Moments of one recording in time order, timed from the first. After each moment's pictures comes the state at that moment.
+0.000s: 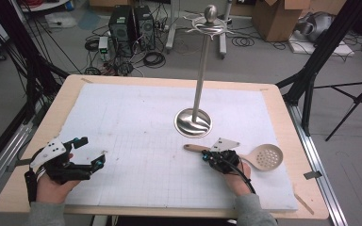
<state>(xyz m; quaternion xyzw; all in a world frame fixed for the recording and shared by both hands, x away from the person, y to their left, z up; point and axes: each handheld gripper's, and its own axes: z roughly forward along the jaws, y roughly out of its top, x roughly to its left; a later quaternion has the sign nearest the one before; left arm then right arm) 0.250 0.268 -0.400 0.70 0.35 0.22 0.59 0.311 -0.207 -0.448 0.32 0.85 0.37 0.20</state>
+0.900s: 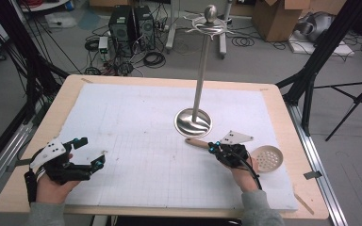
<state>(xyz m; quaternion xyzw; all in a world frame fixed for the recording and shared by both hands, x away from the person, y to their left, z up) 0.250 0.267 -0.401 0.70 0.35 0.22 0.59 0.314 -0.230 -0.423 0.33 0.82 0.42 0.21</state>
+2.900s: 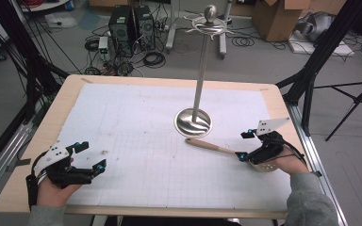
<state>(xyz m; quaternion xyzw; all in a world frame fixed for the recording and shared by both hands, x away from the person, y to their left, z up) 0.245 0.266 -0.410 0.71 0.36 0.21 0.57 0.344 -0.329 -0.382 0.20 0.89 0.41 0.09</state>
